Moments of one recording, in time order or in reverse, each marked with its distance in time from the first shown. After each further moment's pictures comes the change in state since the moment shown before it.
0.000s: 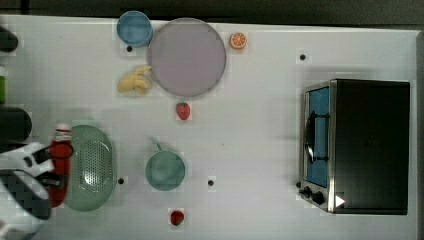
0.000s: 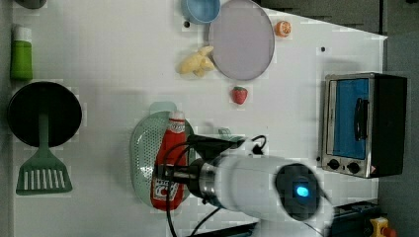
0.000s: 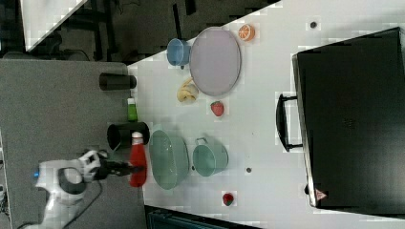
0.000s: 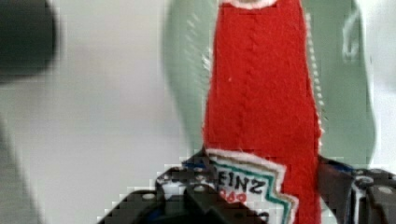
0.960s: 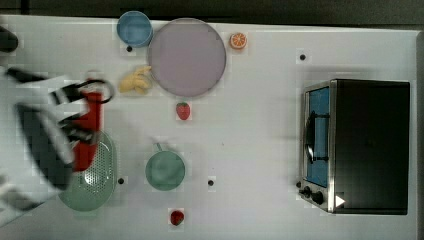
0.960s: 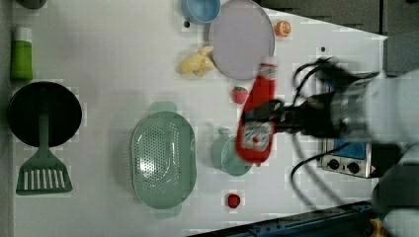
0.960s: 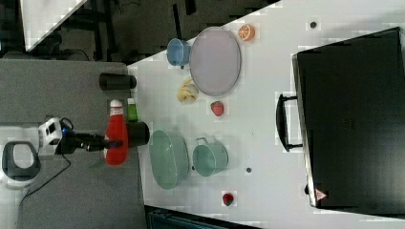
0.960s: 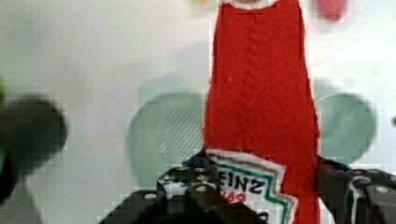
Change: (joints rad) arm -0.209 -0.137 -0.109 0.285 0.091 -0.419 -0.236
